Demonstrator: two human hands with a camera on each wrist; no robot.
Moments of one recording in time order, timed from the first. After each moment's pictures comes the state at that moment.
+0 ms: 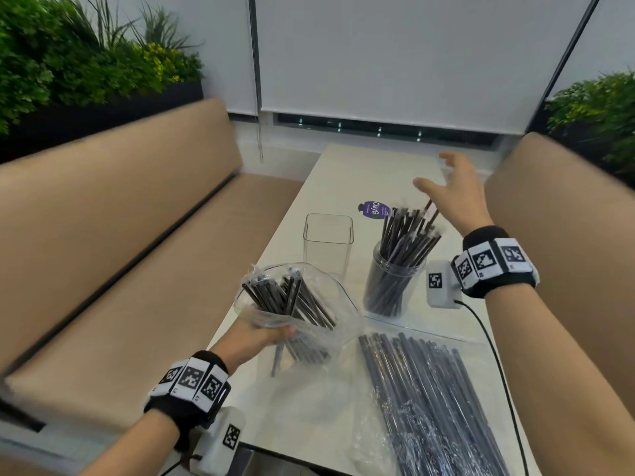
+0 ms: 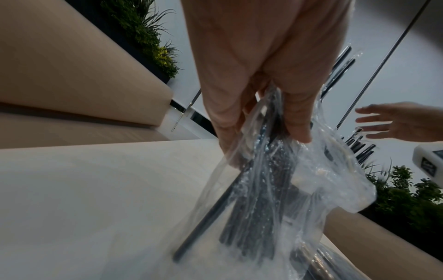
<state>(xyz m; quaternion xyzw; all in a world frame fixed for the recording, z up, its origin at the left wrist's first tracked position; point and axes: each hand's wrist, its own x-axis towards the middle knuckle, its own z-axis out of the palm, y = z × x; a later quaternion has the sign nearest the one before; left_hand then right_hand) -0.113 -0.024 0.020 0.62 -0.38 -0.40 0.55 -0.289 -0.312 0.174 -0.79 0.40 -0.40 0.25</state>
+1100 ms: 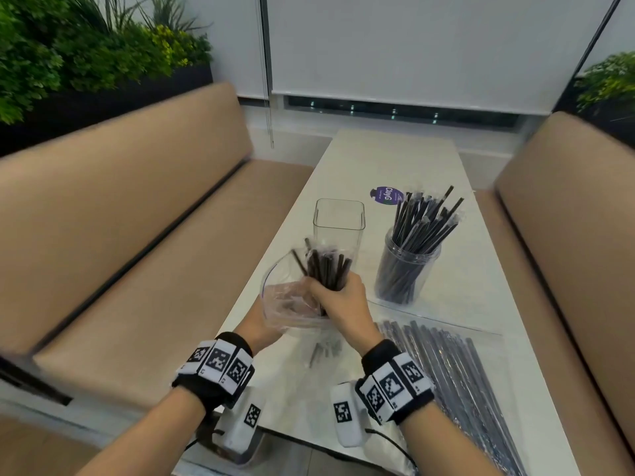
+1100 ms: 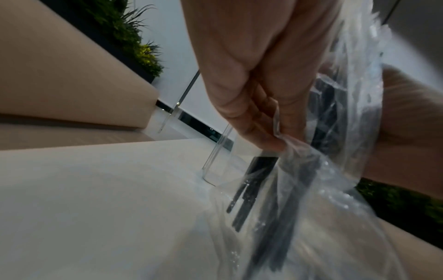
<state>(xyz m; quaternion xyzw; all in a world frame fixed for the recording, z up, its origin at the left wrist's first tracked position) -0.123 -0.039 0.024 0.64 -0.37 -0.36 0.57 -0.229 -0.135 0.039 -0.68 0.29 -0.31 0.59</state>
